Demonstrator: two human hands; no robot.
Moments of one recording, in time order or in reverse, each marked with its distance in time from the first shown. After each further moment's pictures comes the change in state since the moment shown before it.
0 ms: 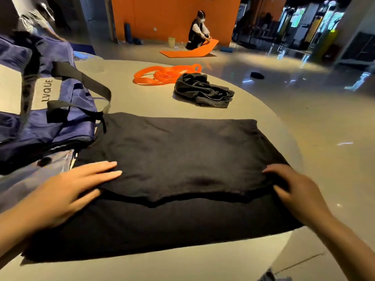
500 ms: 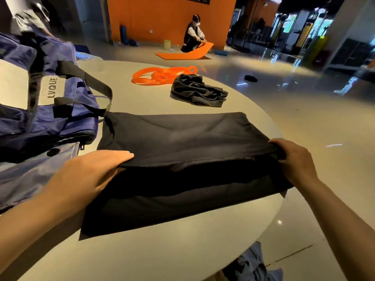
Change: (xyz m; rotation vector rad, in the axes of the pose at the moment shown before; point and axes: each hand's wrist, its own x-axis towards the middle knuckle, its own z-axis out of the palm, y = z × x) left_hand 0.009 0.051 -0.001 0.140 0.239 -0.032; right_hand 0.032 0.009 -0.021 -0.145 0.051 0.110
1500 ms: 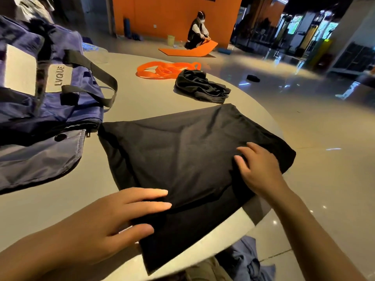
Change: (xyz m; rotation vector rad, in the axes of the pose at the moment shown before) left_hand -0.046 0.079 -0.017 -0.417 -0.320 0.143; right_hand -0.039 -0.069 0.021 -0.068 -0.142 -0.068
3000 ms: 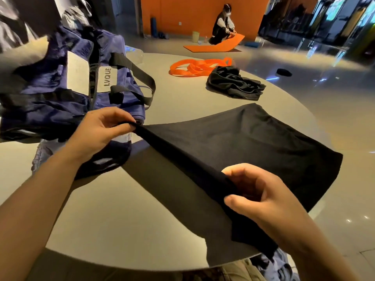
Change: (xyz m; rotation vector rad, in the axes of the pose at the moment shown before) left_hand 0.002 -0.092 -0.099 -0.445 0.597 -0.357; right_hand -0.088 -0.130 -0.046 1.046 -0.381 -0.136
